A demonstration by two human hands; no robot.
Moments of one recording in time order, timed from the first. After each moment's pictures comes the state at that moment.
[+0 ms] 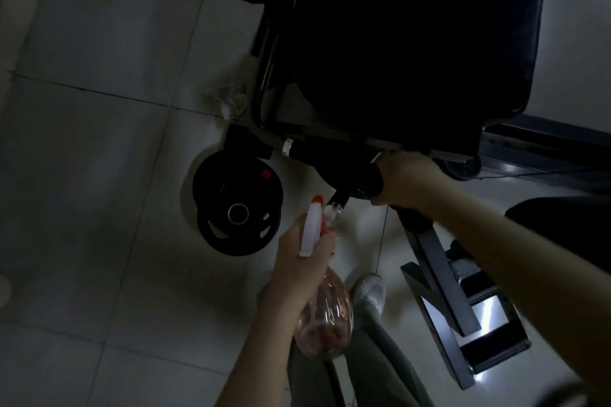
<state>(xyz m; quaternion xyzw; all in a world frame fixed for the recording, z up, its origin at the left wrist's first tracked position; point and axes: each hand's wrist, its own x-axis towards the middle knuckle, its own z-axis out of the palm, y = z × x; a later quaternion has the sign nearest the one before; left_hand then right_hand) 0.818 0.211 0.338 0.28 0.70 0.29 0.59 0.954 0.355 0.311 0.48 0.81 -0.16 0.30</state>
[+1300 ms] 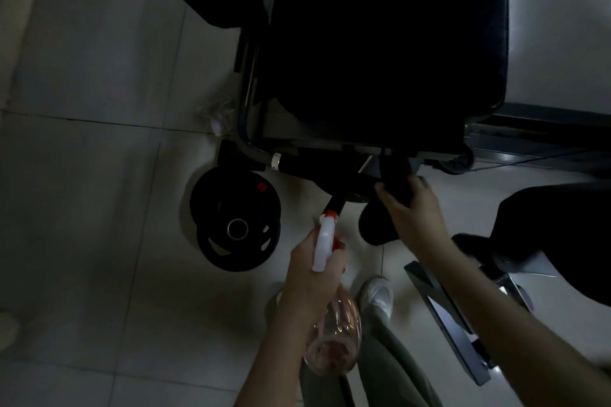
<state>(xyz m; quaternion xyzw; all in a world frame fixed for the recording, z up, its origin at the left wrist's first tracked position) 0.832 0.211 0.323 0.32 0.69 0.23 0.61 0.982 0.297 0.300 0.70 0.49 -0.48 -0.18</state>
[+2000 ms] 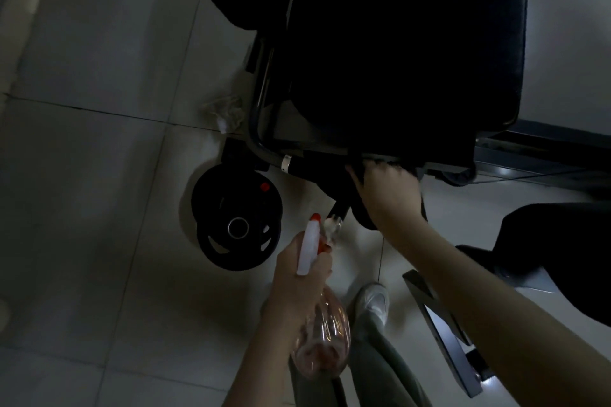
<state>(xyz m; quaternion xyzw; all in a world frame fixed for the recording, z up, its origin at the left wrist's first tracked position) 0.809 0.204 0.321 0.29 0.70 0.26 0.59 0.931 0.334 0.297 0.61 0.78 -0.12 0.08</state>
